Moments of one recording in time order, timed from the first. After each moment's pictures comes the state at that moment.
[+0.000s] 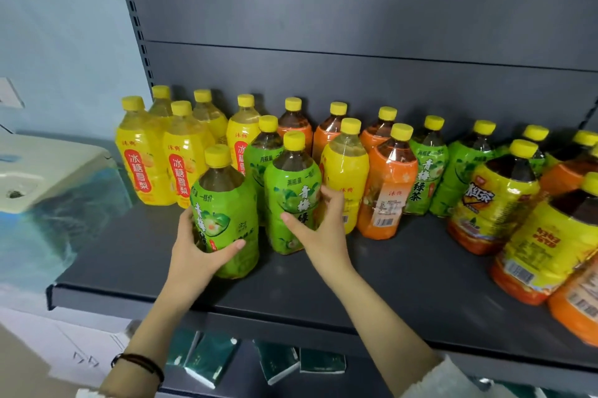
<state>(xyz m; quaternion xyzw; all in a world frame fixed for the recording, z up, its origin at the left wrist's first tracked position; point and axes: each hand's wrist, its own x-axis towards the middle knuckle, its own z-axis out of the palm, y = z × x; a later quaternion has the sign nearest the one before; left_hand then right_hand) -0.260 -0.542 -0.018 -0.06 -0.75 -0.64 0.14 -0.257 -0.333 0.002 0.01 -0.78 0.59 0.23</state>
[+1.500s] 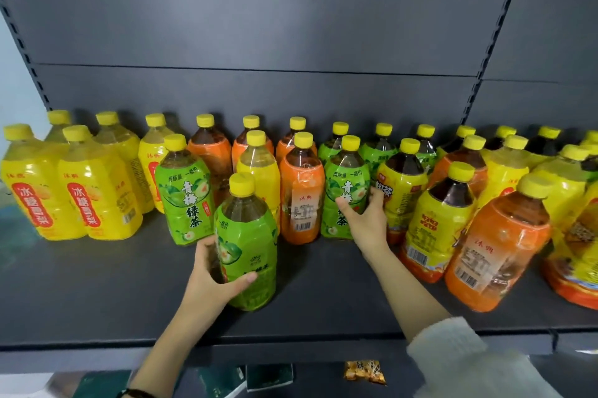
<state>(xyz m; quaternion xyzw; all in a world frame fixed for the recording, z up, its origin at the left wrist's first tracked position) -0.225 -0.411 -0.019 -0.15 -0.73 -0.67 0.01 -0.238 -0.136 0.017 -0.21 -0.77 0.53 0.30</state>
